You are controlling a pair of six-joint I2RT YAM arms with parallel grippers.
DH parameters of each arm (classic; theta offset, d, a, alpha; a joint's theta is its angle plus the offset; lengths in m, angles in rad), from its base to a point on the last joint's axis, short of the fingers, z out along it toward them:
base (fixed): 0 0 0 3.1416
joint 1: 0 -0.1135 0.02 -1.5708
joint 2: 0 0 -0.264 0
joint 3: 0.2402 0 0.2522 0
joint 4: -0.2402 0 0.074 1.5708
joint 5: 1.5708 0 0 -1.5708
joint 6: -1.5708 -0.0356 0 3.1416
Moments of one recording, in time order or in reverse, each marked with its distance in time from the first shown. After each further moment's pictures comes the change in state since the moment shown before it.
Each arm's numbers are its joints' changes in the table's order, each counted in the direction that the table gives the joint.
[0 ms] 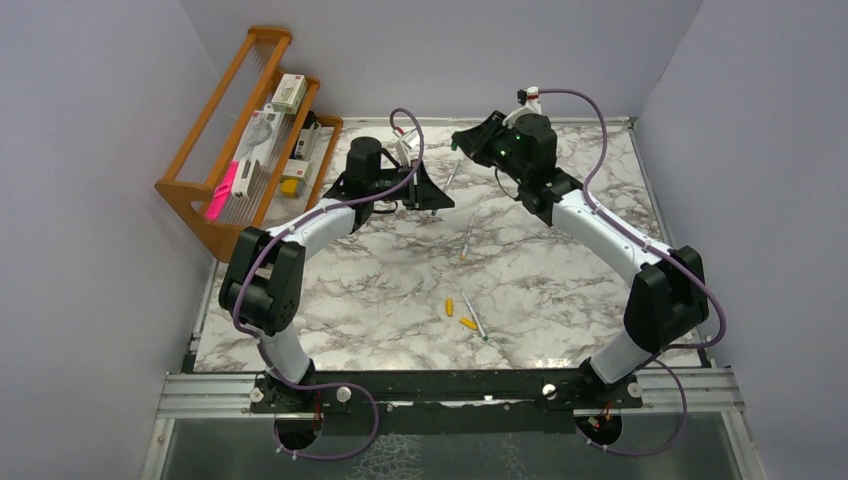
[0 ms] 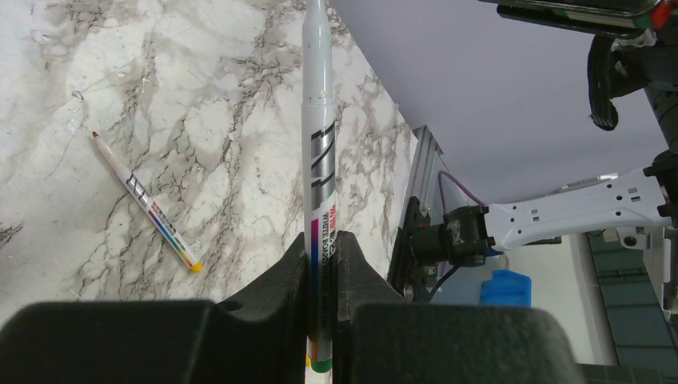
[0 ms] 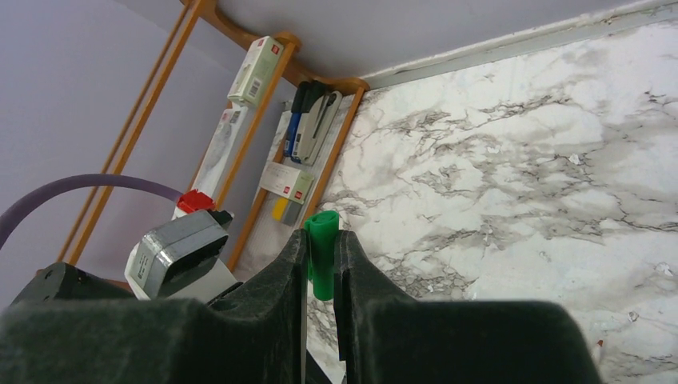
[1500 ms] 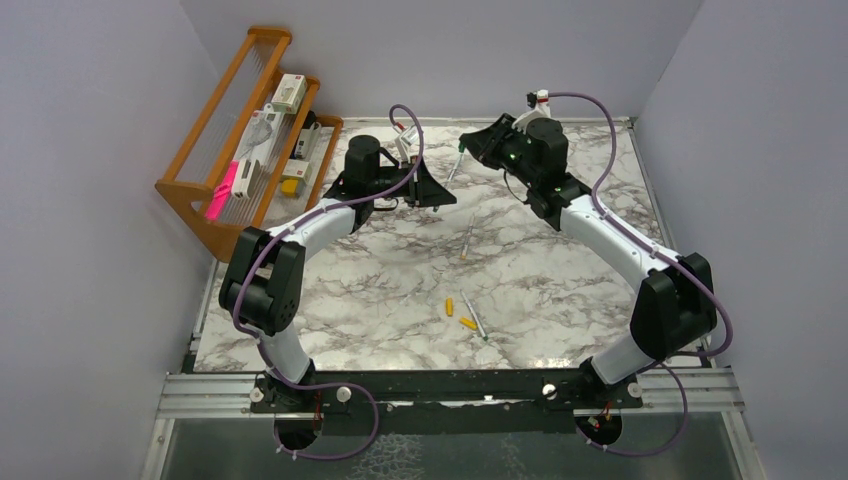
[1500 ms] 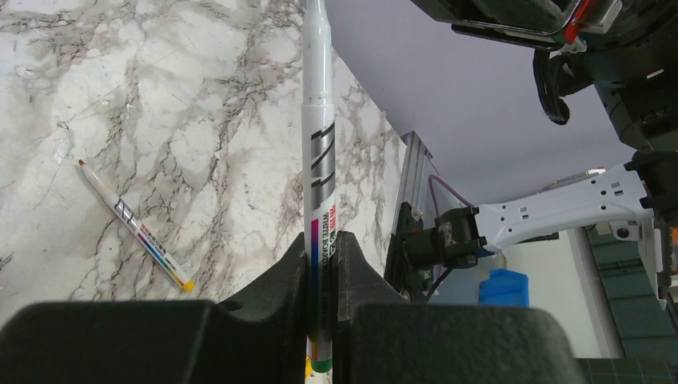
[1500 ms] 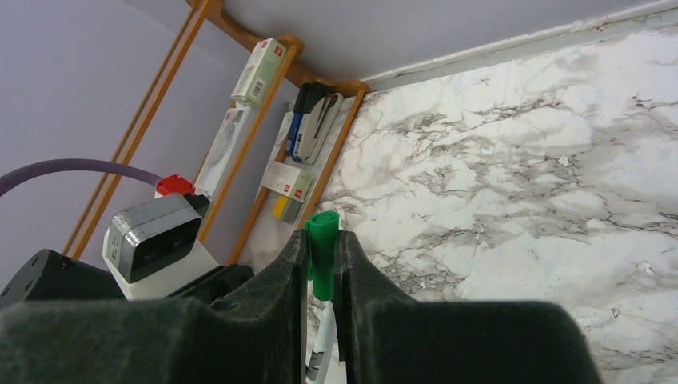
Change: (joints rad) left arm 0.000 0.000 0.000 0.083 0.023 0.035; right arm 0.040 0.049 -0.069 0.037 -0.045 0.007
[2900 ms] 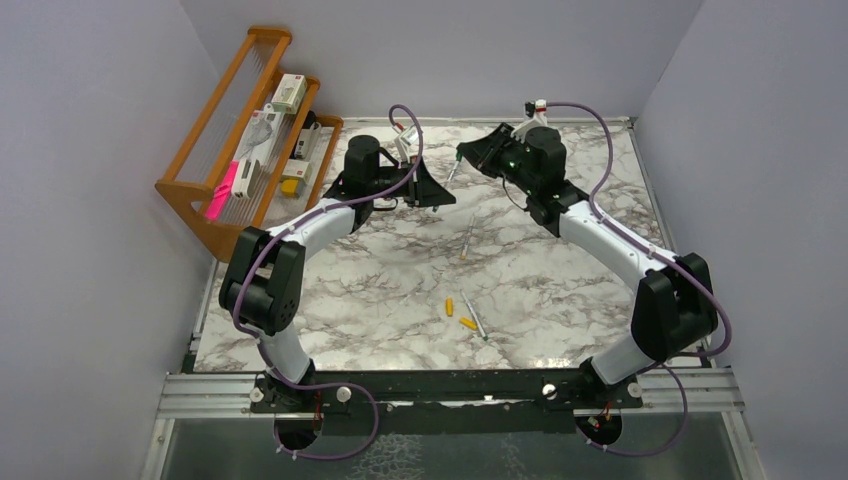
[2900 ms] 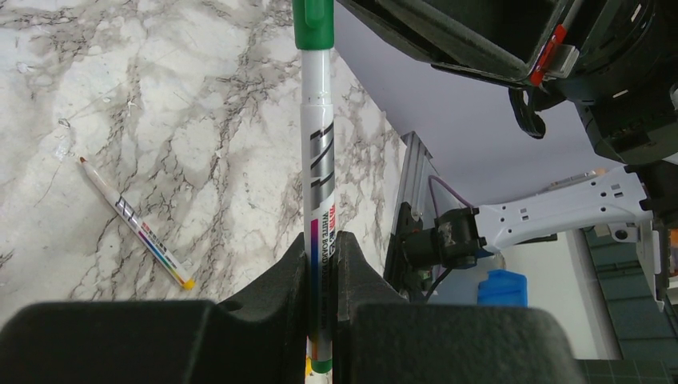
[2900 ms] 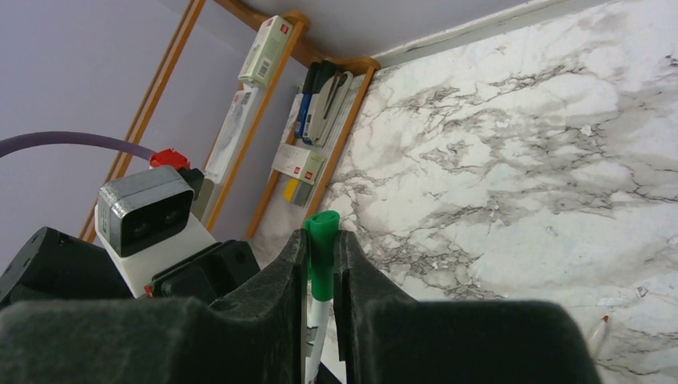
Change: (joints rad) left arm -0.002 0.000 0.000 0.001 0.001 0.005; right arm 0.001 0.003 -0.062 0.039 -0.037 -0.043
